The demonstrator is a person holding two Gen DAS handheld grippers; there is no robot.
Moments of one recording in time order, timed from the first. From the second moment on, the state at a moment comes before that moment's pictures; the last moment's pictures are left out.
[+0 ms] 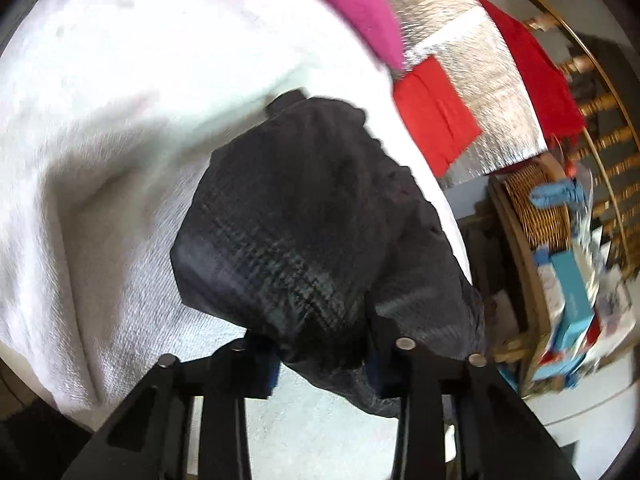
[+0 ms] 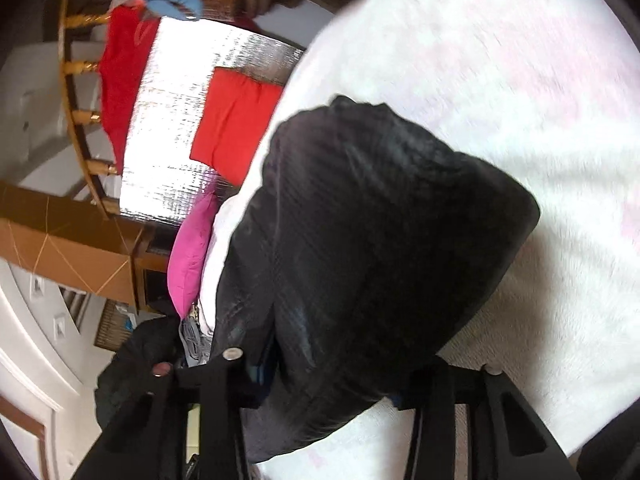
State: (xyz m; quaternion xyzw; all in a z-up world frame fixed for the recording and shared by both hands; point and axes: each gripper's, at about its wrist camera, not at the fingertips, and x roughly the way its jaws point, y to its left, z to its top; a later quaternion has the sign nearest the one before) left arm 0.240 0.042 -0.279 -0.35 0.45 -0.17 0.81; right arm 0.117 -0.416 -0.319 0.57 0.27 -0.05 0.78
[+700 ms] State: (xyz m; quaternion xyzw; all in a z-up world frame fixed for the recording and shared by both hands) left arm 0.226 0.101 -0.240 -0.23 0.48 -0.11 0.84; right arm 0.085 -0.469 -0.274 0.46 0.38 0.00 0.80
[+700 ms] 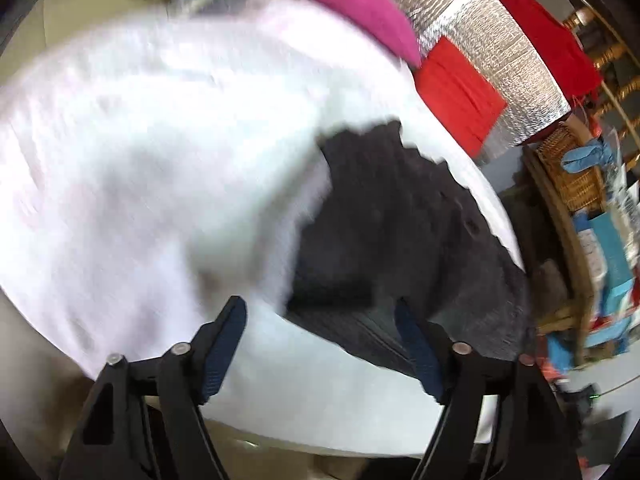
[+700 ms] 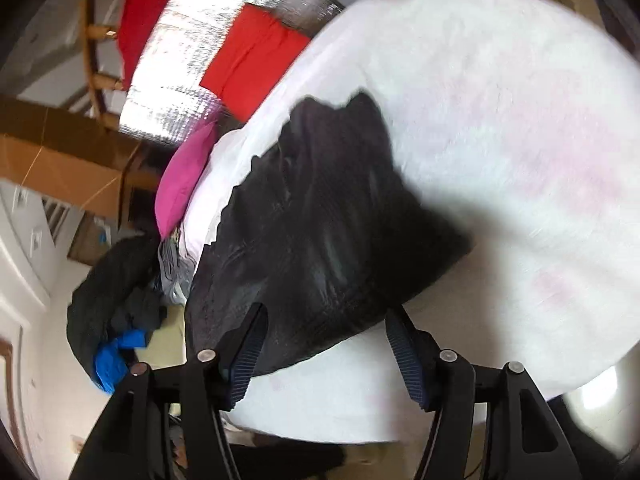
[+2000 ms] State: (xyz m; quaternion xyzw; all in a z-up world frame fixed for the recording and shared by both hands) left arm 0.383 -0.018 -0.286 -0.23 0.57 -0.38 0.69; right arm 0.271 -0.471 -0.334 0.46 0.44 0.18 0.75
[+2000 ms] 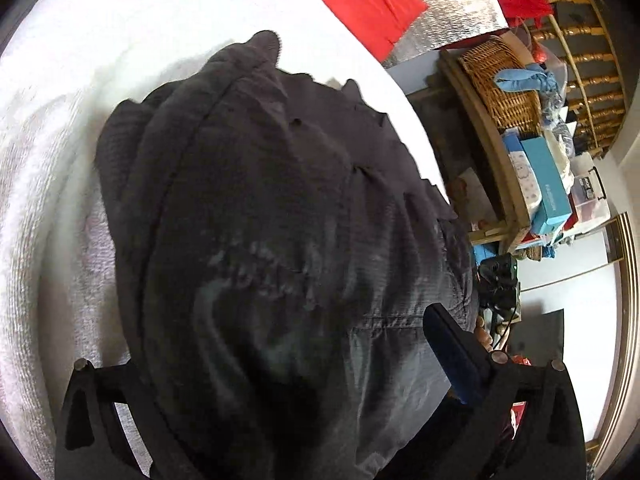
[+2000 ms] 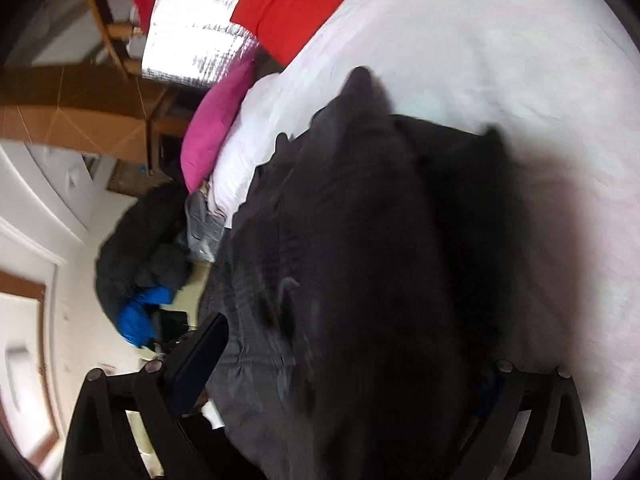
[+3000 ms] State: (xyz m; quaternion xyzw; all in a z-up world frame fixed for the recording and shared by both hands) left arm 0.388 0.003 -0.250 -0.25 0.51 -0.29 0.77; right arm 0.278 -0.457 -0.303 0.45 0.38 0.07 0.81
